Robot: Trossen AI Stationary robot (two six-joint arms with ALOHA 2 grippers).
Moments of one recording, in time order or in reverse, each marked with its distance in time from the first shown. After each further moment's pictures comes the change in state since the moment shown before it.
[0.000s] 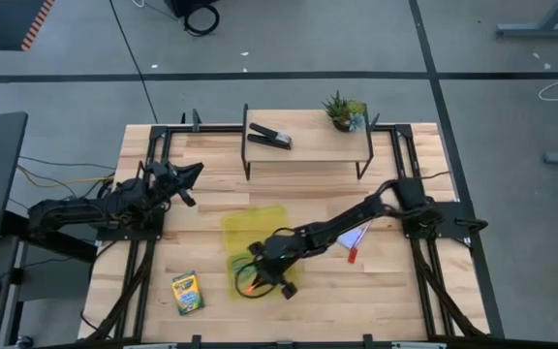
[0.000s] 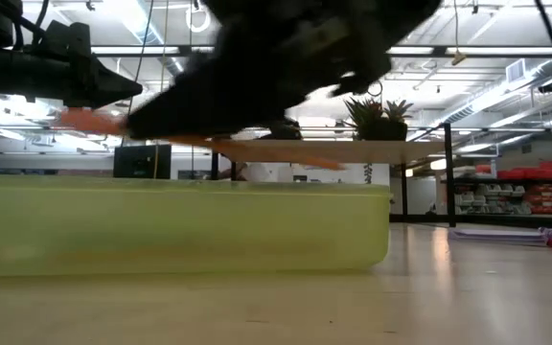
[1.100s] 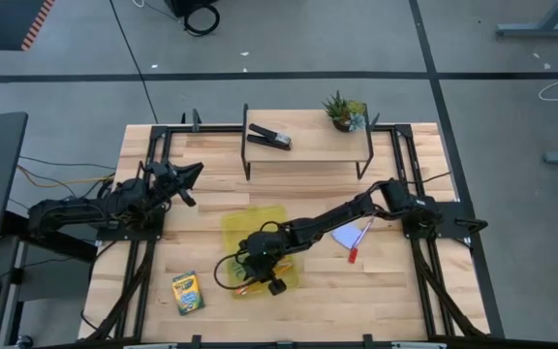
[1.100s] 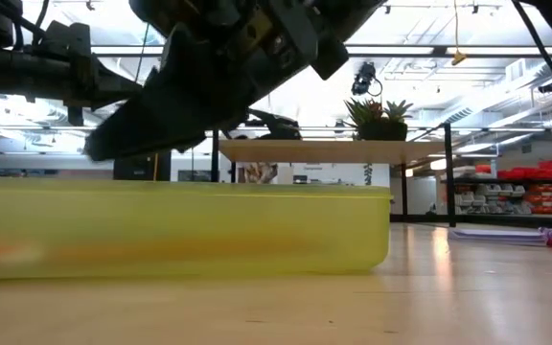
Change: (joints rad) left arm 0.000 0.000 0.000 -0.001 0.000 0.000; right arm -0.039 0.092 0.233 -0.256 -0.050 0.068
